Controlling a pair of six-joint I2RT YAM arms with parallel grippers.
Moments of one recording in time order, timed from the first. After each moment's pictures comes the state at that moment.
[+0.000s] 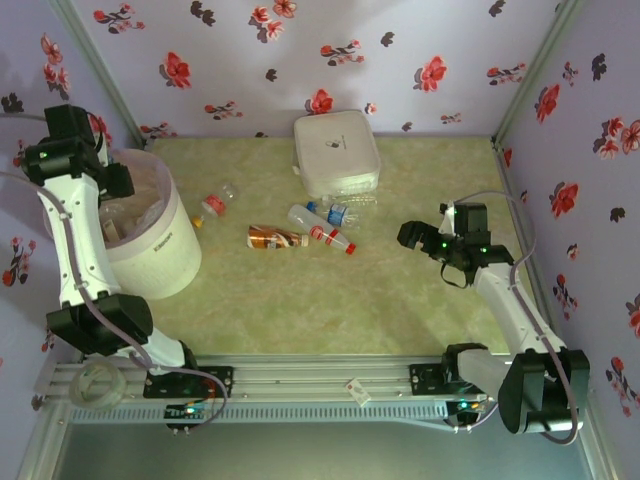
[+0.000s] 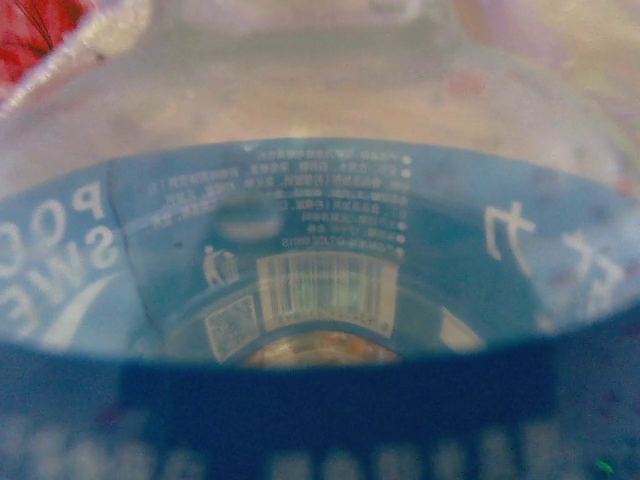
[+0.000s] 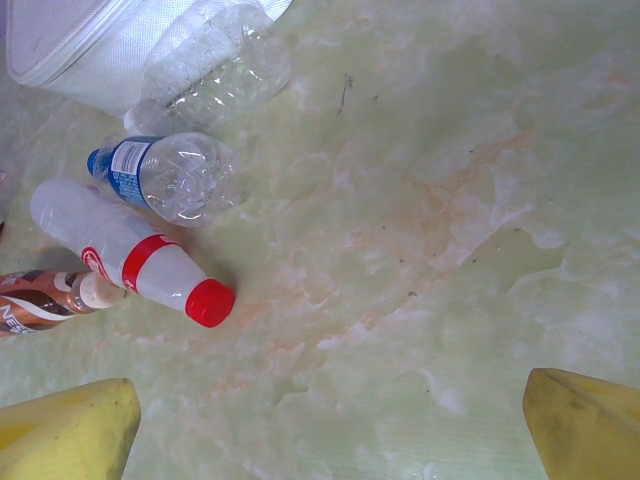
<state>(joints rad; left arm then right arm) 0.28 1.54 1.90 -1.38 -0.16 0.01 0.07 1.08 0.73 -0.50 -0.35 0.43</state>
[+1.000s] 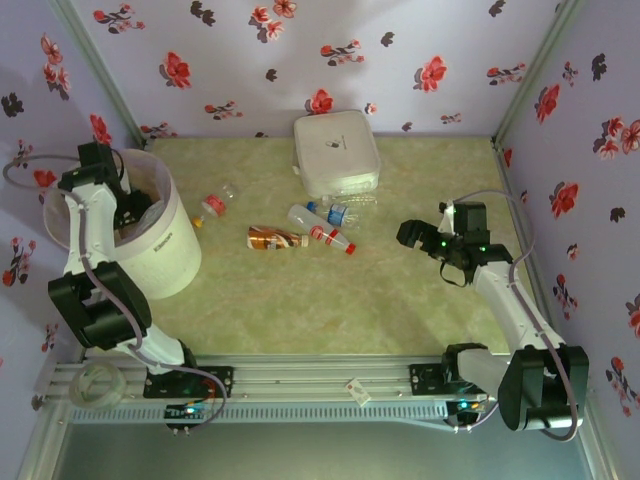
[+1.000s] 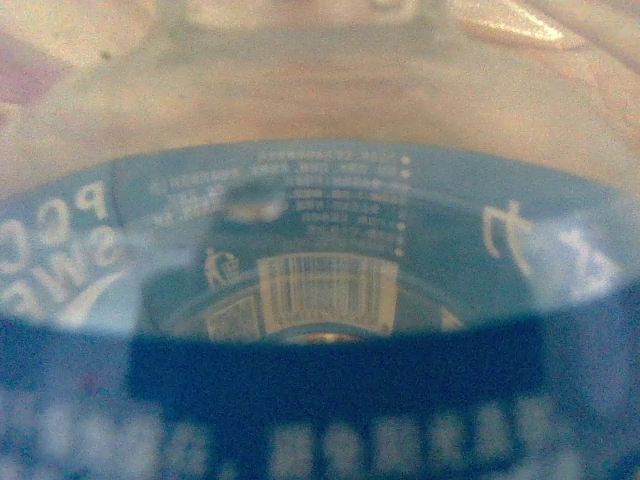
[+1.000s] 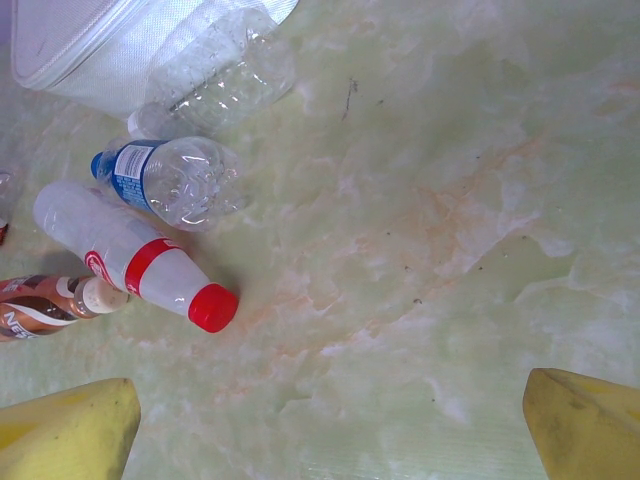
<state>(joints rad) 0.32 1.58 1.49 -1.09 -0.04 -0.04 0.07 1.09 0.73 -0.48 -0.36 0.43</state>
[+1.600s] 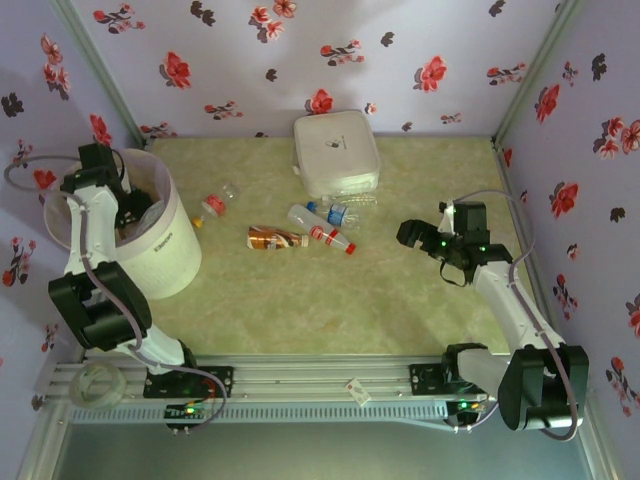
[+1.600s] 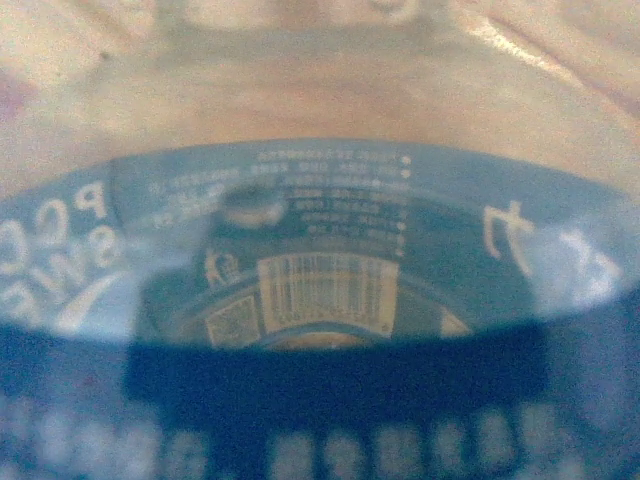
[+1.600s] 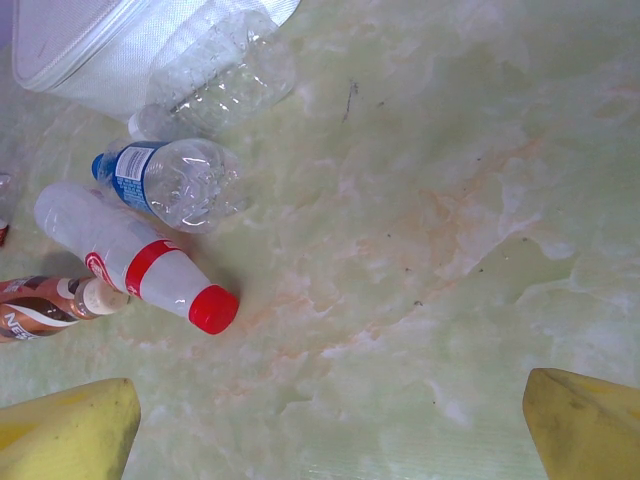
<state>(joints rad) 0.31 1.57 1.46 -1.04 -0.04 -0.04 0.07 1.09 0.73 -0.47 -0.36 0.43</state>
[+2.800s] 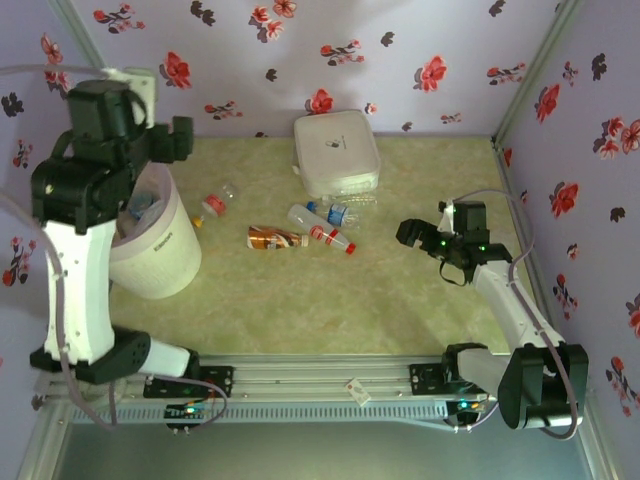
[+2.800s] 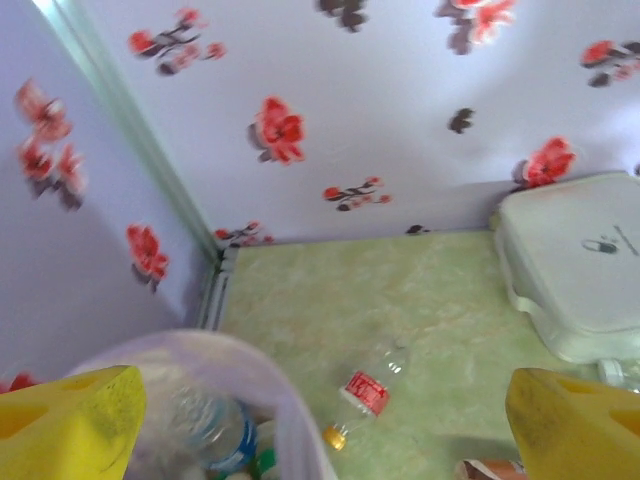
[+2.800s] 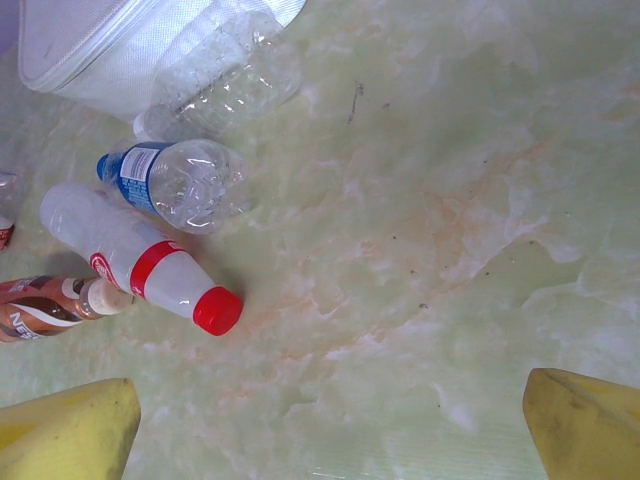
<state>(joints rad) -0.35 1.48 2.31 -1.28 -0.36 0.03 0.07 1.10 0.73 -0.46 -0.36 0.43</state>
